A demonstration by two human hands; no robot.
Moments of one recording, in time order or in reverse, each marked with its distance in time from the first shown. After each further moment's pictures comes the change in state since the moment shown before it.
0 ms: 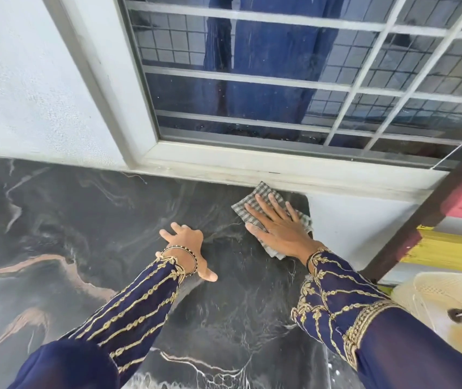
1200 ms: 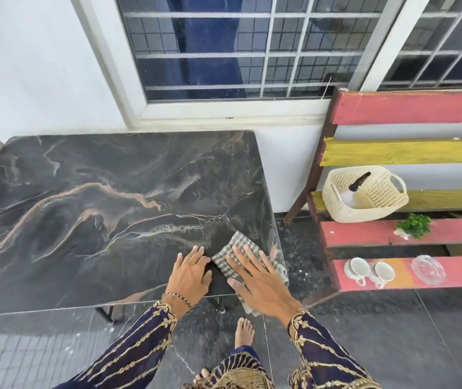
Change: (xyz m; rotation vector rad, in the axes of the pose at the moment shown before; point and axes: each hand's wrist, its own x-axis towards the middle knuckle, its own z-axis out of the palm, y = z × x) left_hand -0.285 -0.022 0.255 -0.242 0.459 0.457; right_hand -0.402 -0.205 0.143 -0.018 0.074 0.039
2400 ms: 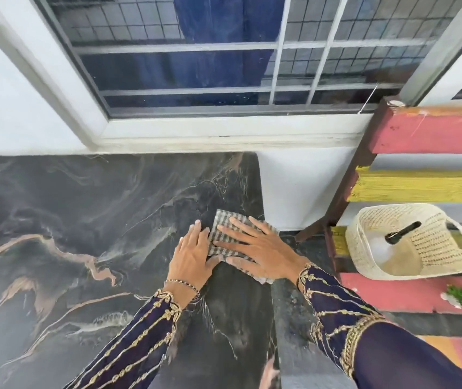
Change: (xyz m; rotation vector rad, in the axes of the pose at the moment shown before) left_hand 0.259 0.028 -0.040 -0.043 0.018 -0.147; right_hand 0.247 0.200 -0.068 -0.063 0.078 -0.400
